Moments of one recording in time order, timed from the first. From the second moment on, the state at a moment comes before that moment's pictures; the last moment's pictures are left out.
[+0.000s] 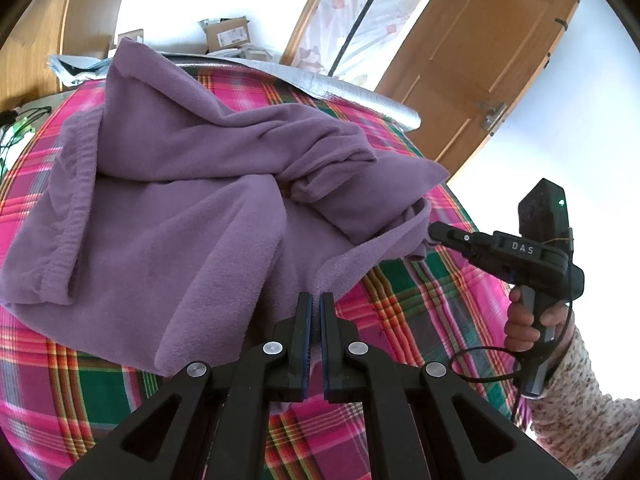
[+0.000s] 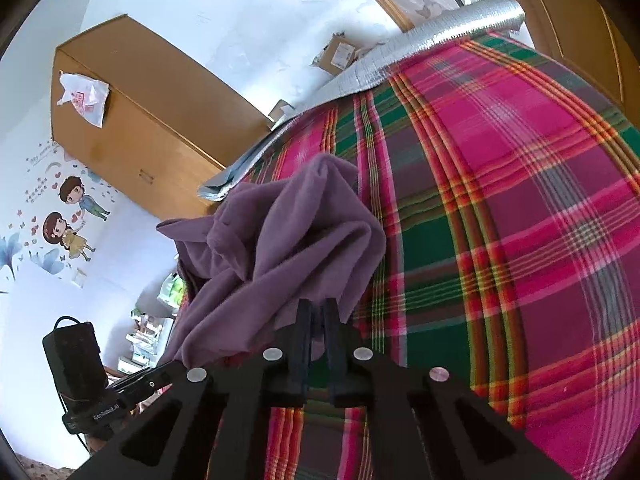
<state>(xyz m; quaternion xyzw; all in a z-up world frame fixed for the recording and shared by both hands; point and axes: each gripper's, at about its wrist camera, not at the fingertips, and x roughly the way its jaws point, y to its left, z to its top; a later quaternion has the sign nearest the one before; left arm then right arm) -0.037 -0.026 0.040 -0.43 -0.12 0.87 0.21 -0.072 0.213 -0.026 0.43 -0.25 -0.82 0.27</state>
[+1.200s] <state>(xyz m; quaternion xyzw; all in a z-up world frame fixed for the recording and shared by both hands) -0.028 0.023 0.059 -0.42 -0.10 0.85 0.30 -0.055 0.318 0.046 0.30 -0.25 -0.91 0.12</state>
